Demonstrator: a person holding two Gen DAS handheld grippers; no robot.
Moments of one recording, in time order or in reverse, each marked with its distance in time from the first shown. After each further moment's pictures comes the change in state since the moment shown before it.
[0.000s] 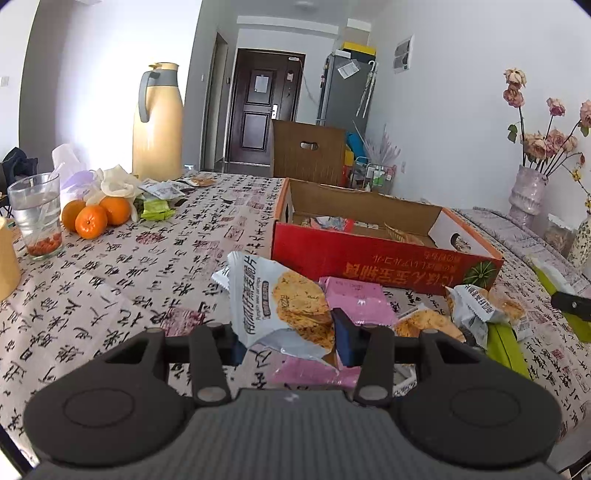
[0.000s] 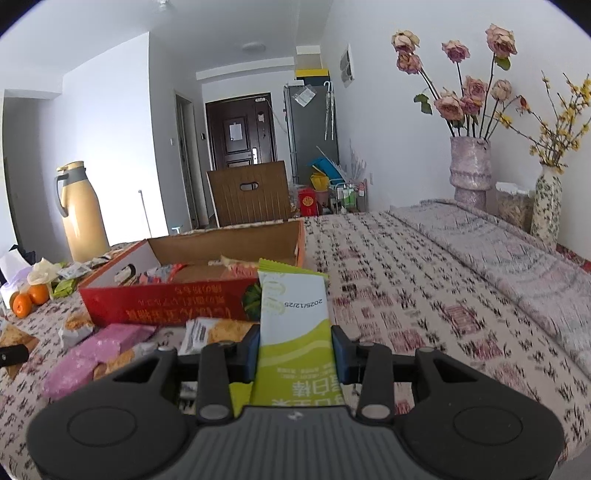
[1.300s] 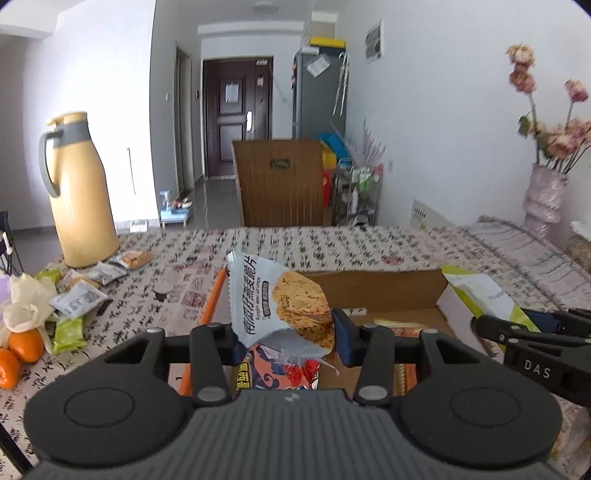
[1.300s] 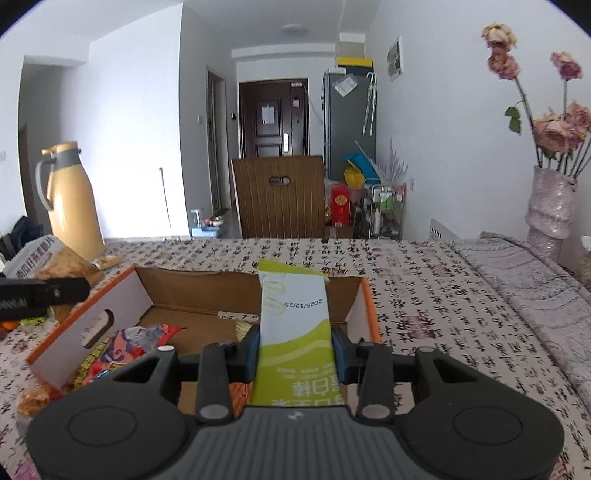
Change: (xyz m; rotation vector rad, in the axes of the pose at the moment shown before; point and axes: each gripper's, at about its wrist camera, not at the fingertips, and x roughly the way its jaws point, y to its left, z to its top) left arm 0.168 -0.079 0.140 0.128 0.011 -0.001; right arm 0.178 0.052 0.104 -0.113 0.064 0.060
